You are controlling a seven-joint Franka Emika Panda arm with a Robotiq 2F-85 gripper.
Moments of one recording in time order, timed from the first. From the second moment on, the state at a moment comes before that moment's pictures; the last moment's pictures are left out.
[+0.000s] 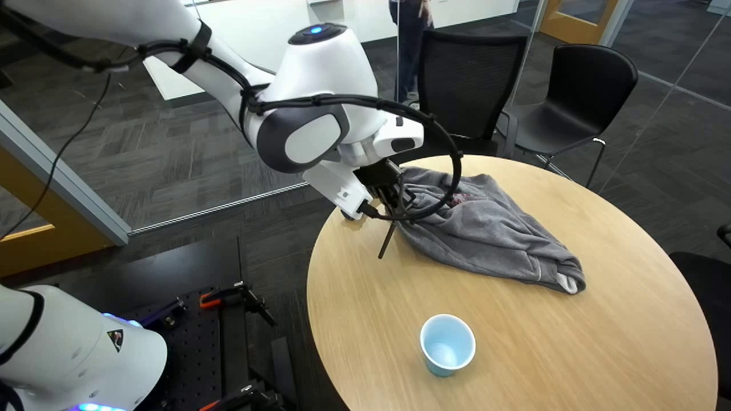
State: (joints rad) arm 0.33 0.13 -0.23 -2.45 -0.13 2.85 -0.14
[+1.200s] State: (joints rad) arm 0.13 0.24 0.08 -2.41 -0.22 2.81 -0.41
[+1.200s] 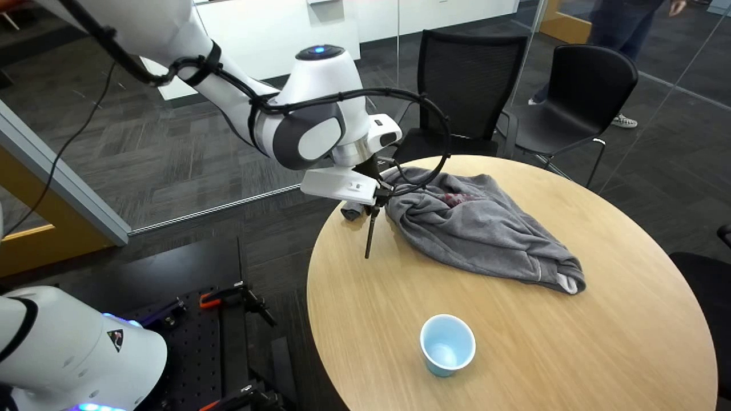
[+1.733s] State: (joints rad) arm 0.16 0.39 0.05 -2.30 -0.48 2.79 -0.41
